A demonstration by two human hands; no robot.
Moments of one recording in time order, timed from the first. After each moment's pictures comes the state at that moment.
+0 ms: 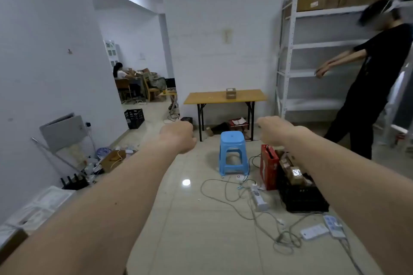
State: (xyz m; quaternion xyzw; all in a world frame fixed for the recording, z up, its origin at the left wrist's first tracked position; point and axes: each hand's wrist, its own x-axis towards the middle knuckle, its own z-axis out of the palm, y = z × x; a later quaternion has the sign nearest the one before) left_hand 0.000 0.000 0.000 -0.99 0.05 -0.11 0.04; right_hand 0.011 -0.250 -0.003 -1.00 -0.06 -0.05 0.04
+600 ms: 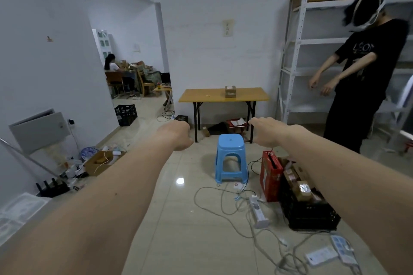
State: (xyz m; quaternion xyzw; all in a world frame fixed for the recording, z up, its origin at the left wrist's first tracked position) left_hand 0.212 0.010 -0.031 -1.00 0.05 -0.04 0.00; right_hand 0.214 -0.241 -0.028 -1.00 -0.09 -0.01 0.02
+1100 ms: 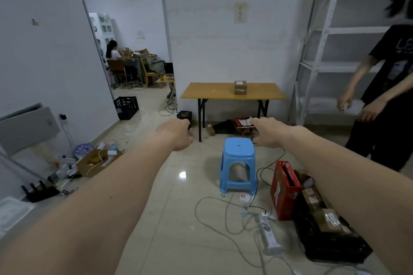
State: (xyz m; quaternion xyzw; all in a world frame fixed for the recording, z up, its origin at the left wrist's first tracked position) left_hand 0.464 0.027 -0.054 -1.00 0.03 -0.04 -0.03; right_hand 0.474 -0.227 -0.046 -0.99 -0.11 0.02 0.01
